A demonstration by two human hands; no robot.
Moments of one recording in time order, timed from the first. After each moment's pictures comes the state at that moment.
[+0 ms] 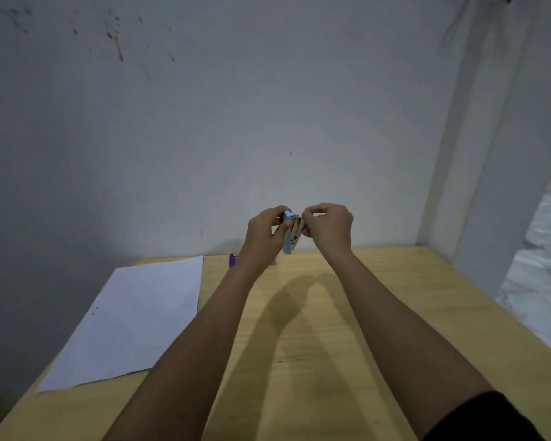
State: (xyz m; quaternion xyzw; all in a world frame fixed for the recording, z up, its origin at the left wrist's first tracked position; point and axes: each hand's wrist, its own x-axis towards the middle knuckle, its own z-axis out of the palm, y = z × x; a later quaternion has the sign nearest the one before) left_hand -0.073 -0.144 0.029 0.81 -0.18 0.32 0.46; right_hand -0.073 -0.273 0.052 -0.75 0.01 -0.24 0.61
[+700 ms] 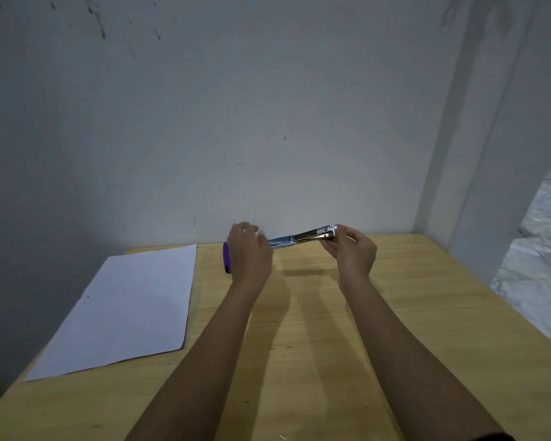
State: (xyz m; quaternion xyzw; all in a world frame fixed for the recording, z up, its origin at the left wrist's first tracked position) left_hand -0.088 -0.155 -0.018 0.84 0.03 0.32 0.44; right_hand -0.085 -0.307 -0.008 -0.49 0.14 -0.21 0.83
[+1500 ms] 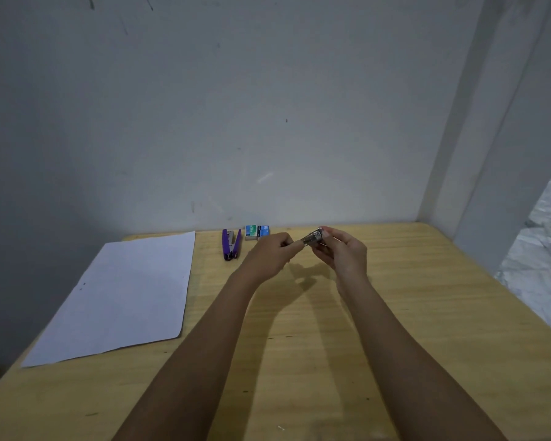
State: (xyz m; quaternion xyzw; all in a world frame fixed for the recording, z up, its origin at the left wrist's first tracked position) left_hand -0.094 -0.164 -0.020 0.90 -0.09 0.02 0.43; right_hand -0.092 -0.306 -0.034 -0.52 0.08 -0.09 0.84
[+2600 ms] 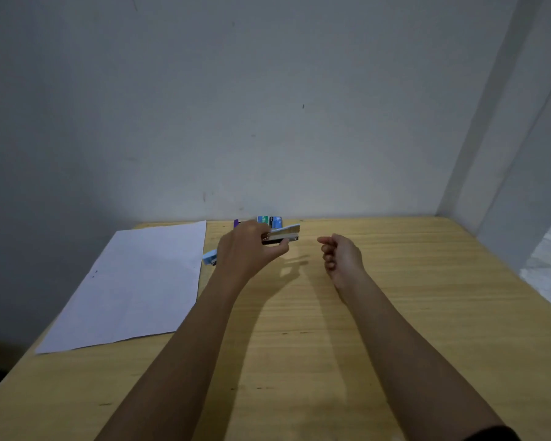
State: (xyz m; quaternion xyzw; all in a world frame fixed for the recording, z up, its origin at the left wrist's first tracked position) left_hand -0.101 -0.120 -0.025 0.95 -0.02 0.26 0.18; right_hand -0.067 -0.284 -0.053 -0.56 0.17 0.03 0.81
